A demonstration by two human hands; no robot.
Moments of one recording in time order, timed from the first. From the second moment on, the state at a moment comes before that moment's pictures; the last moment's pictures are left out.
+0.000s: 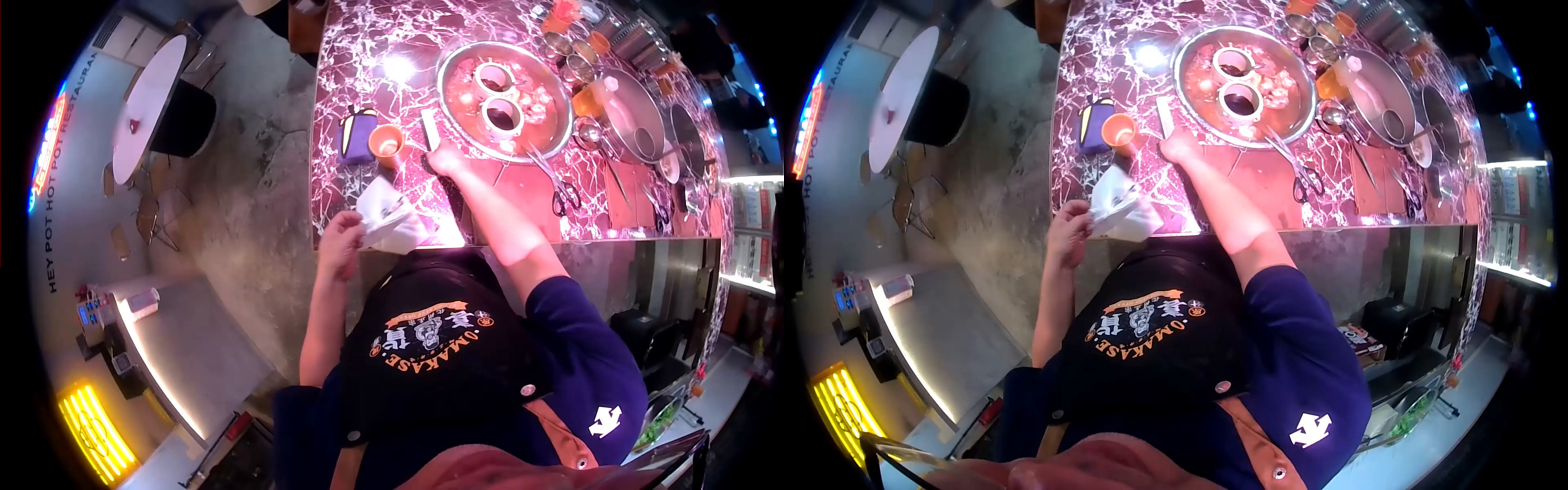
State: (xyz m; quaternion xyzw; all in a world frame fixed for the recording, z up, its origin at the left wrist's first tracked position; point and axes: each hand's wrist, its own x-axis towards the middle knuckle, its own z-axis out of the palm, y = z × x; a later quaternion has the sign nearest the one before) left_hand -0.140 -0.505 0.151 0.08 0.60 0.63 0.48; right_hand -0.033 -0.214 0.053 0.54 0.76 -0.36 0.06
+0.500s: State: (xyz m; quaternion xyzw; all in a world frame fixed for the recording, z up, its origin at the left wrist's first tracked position) left_hand -0.275 -0.399 0.283 0.31 0.64 0.62 0.34; right_hand 0.270 -0.424 0.055 0.58 0.66 -0.38 -0.29
